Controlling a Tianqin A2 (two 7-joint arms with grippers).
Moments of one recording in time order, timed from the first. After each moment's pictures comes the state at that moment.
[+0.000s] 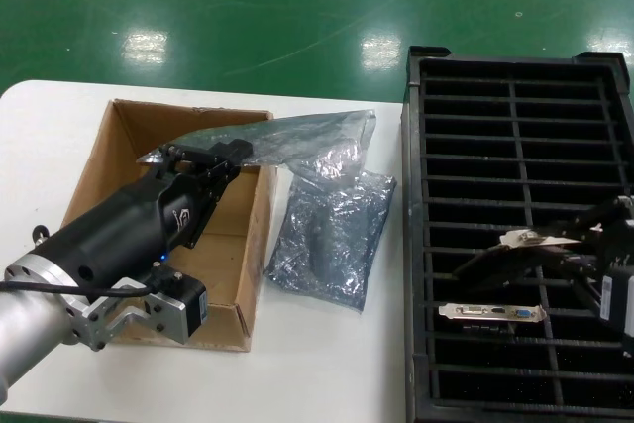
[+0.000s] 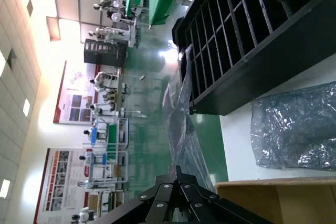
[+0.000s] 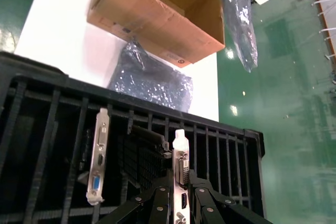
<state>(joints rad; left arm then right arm) -0.20 -0.68 1.72 -1.91 -1.08 0.39 0.38 0.45 0.80 -1.76 2.06 0.87 -1.08 0.36</state>
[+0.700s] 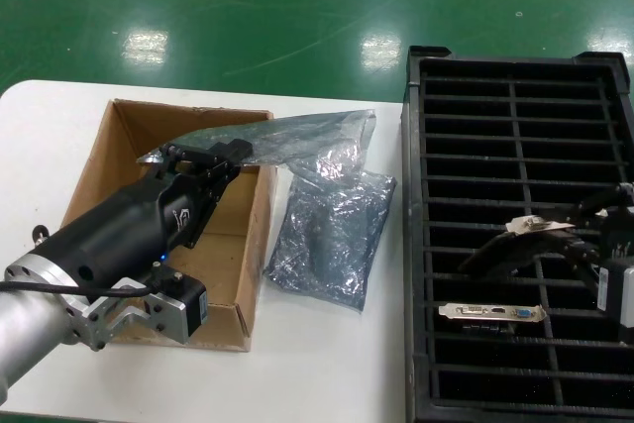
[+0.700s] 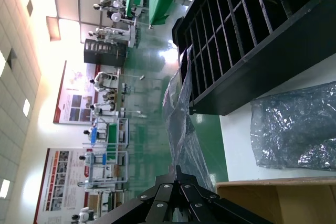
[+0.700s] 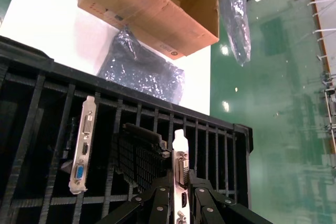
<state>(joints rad) -0.20 -0.68 1.72 -1.91 -1.08 0.39 0.38 0.46 0.77 -1.77 2.05 0.81 -1.07 0.33</state>
